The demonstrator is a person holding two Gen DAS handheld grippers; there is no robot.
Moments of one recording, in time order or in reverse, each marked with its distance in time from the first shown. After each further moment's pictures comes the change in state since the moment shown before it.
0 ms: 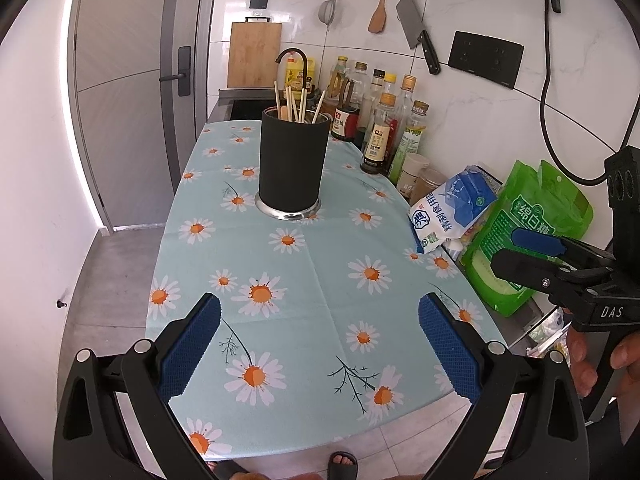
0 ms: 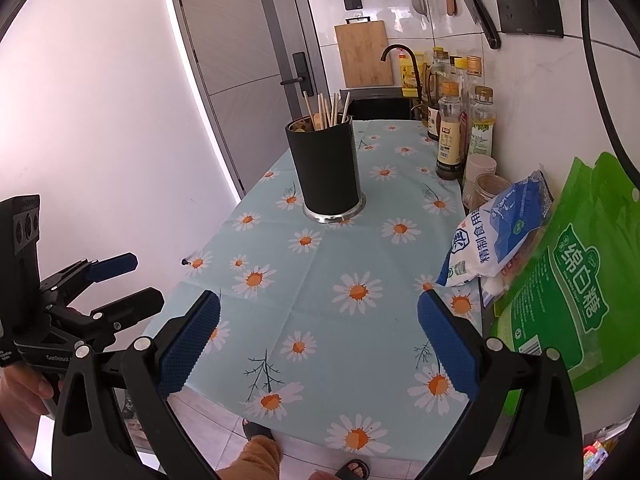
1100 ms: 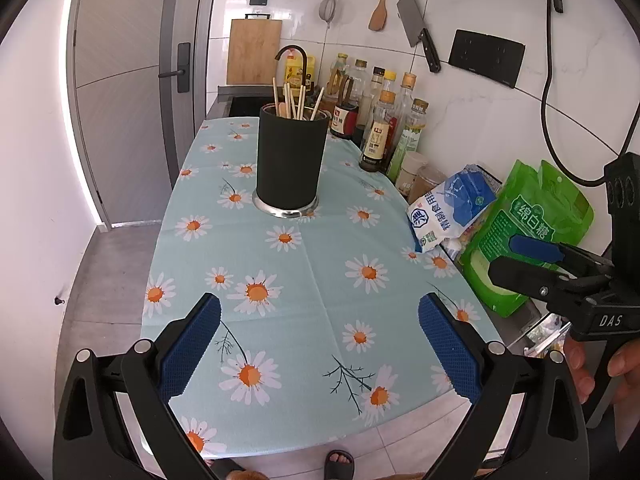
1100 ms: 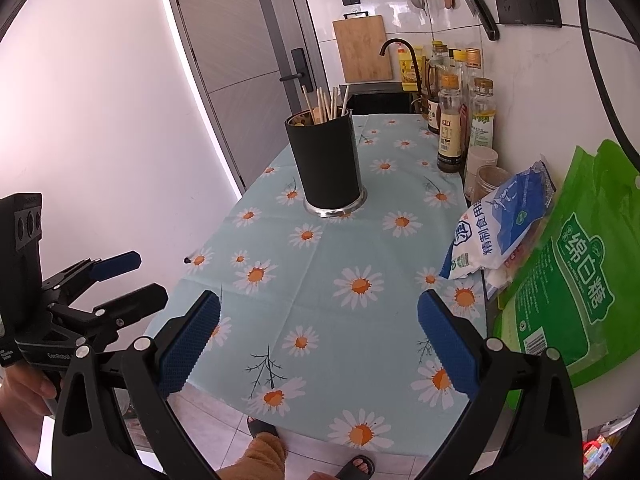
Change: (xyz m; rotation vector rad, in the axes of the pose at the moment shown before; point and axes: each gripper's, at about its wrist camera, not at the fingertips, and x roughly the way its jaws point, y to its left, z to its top) left arm 0.003 -0.001 0.000 -0.013 0.014 -0.008; right arm 0.002 -0.002 -0.003 0.016 0.014 0.013
